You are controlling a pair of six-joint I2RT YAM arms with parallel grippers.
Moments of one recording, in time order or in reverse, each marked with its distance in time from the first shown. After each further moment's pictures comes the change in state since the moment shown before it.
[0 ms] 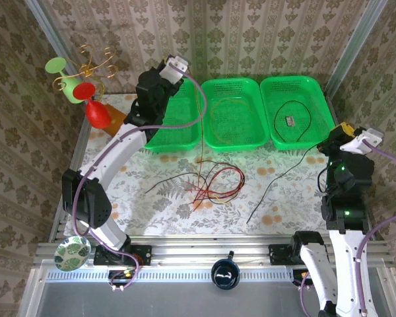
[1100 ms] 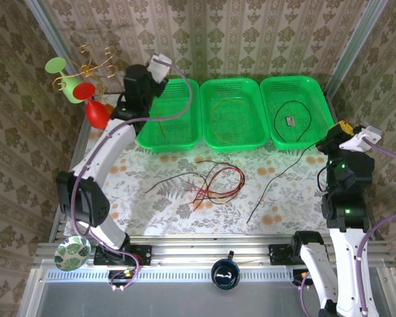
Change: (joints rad) left arm 0.131 0.022 0.000 -0.273 0.063 -0.108; right arm 0.000 0.015 0.018 -0.011 -0.029 0.019
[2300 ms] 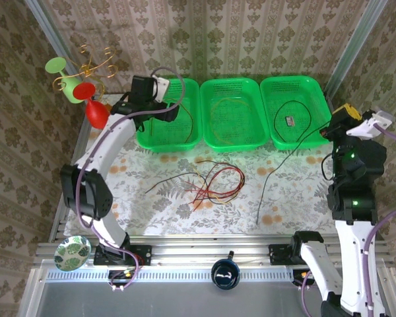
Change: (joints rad) left arm 0.039 0.025 0.061 -0.523 0.245 -0.401; right arm 0.008 0.114 0.191 0.016 -0.063 0.034
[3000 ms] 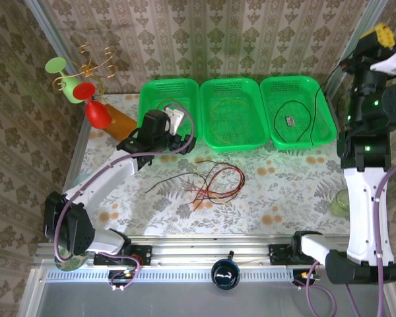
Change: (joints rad) left arm -0.212 -0.304 -0.488 0.220 0.058 -0.149; right arm 0.008 0.443 0.557 0.291 0.018 -0.136
